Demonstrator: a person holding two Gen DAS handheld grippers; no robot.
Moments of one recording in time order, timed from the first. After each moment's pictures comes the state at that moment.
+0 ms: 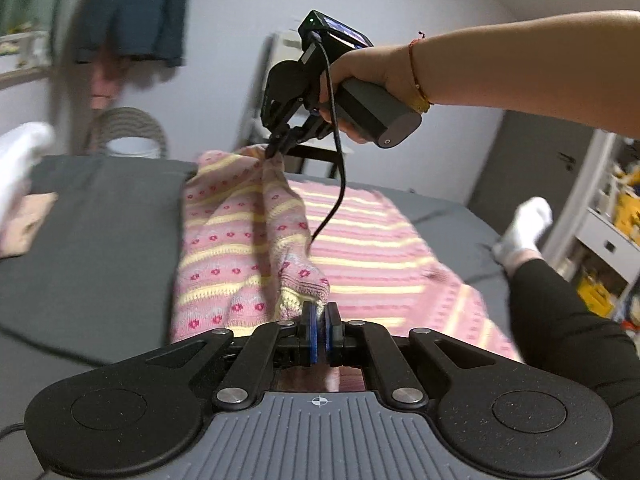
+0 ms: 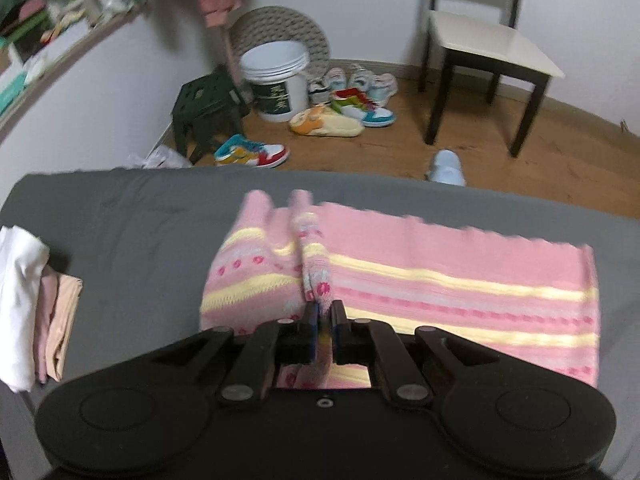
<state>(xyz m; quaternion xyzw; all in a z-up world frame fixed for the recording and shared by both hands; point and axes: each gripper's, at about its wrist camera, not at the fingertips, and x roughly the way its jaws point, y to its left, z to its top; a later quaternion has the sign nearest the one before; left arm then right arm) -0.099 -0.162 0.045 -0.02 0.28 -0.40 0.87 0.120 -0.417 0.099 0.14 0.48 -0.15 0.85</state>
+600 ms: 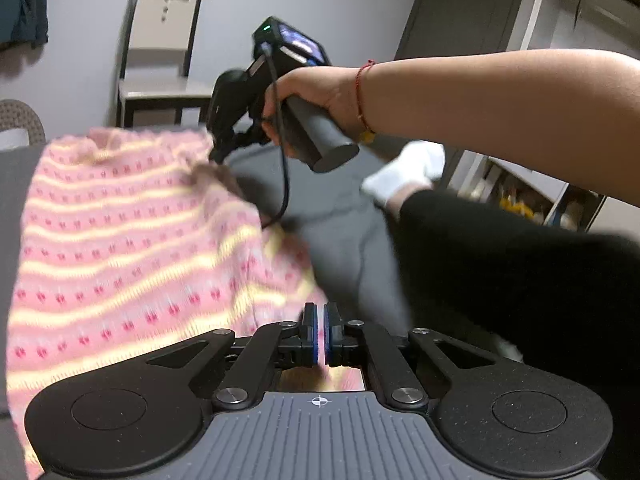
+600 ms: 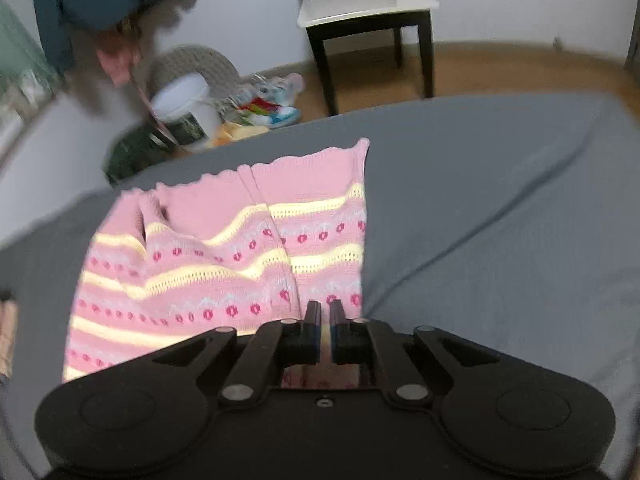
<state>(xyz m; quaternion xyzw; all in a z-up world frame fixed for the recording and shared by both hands) -0.171 -0.304 0.041 0.06 0.33 -0.53 0.78 -0.037 -0.596 0.029 0.27 0.42 -0.19 0.85</state>
